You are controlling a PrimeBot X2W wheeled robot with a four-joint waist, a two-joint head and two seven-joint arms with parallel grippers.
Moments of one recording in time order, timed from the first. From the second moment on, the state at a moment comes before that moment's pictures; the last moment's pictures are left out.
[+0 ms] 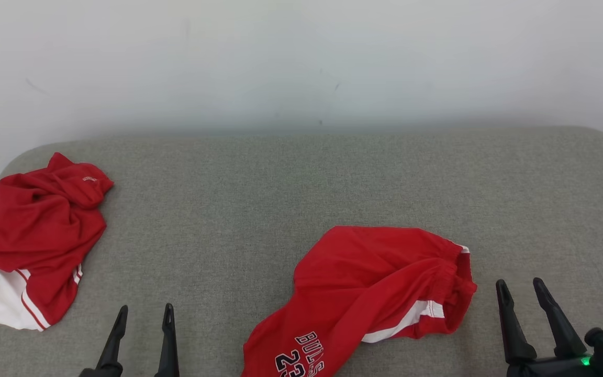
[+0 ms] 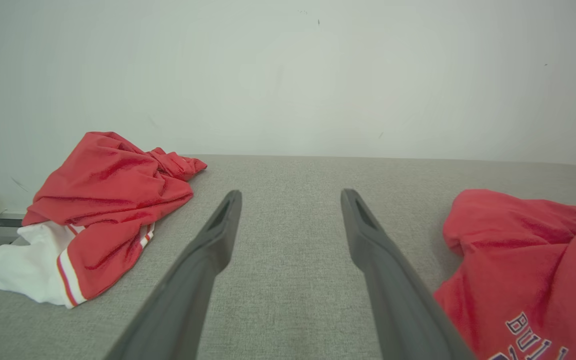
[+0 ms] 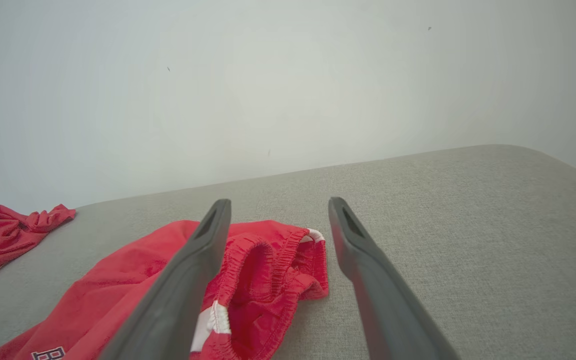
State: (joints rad) left arm 0.04 0.05 -0.02 0.14 -0.12 -0.06 -0.26; right arm 0.10 -0.30 0.01 0.09 0.43 0.13 -0.26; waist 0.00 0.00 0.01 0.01
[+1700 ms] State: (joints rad) left arm 0.04 0.07 -0.43 0.49 -0.20 -0.13 -0.26; right arm 0.14 -0.21 -0.03 0.04 0.39 0.13 -0.26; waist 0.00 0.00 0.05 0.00
